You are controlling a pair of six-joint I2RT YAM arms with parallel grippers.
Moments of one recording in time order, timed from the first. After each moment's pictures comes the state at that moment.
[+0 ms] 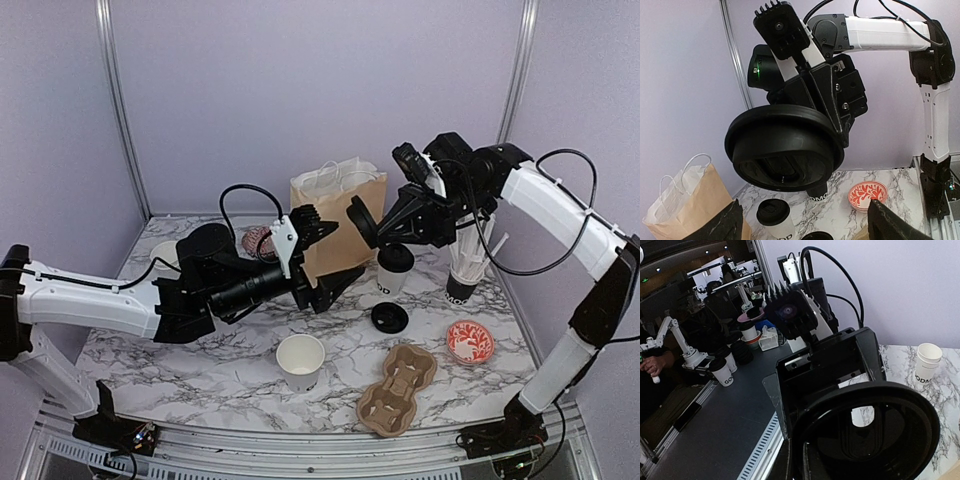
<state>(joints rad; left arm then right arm) -1.14 1.48 0.96 0.67 0.02 0.23 0.53 1.61 1.74 -1.22 -1.38 -0.88</state>
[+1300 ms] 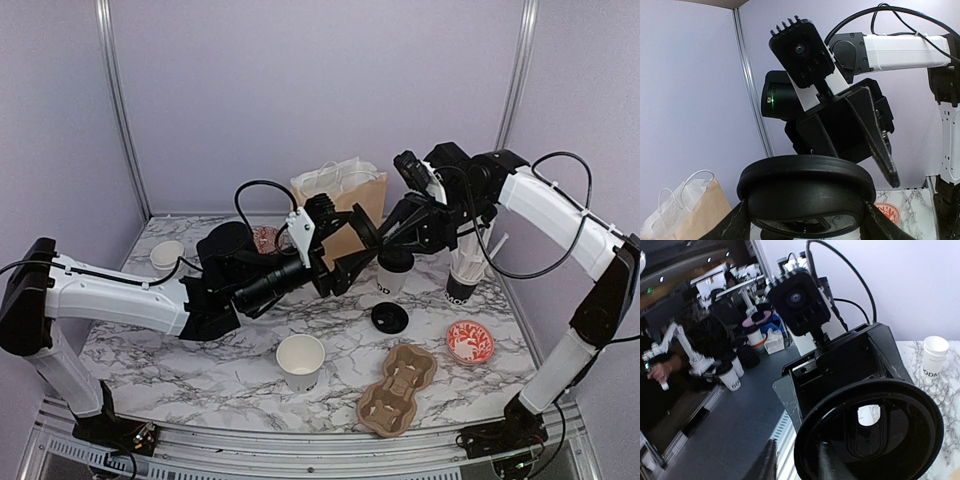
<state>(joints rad) -1.14 1.64 1.05 0.83 -0.02 0.22 0.53 1.61 1.68 -1.25 -1.42 -0.91</state>
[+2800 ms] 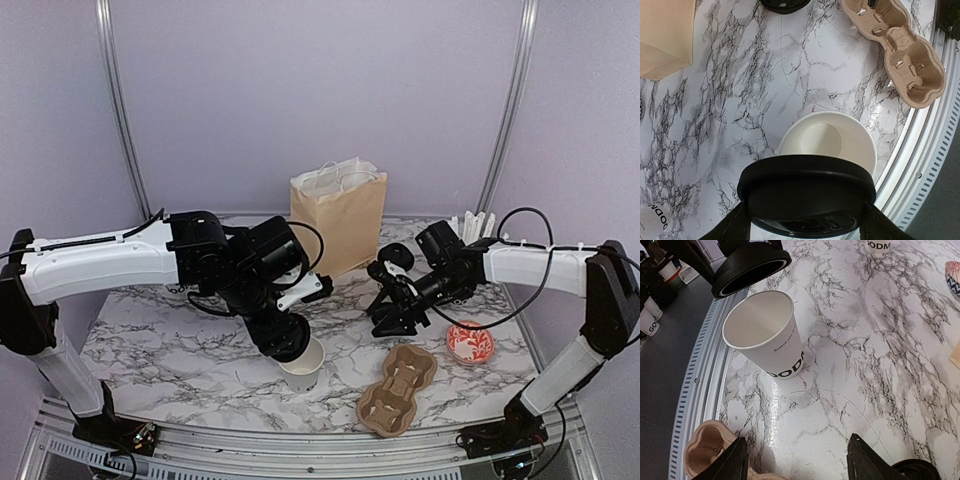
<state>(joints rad) -1.14 1.66 1.51 -1.02 -0.03 0.00 0.53 1.53 0.98 -0.55 -0.94 -0.70</state>
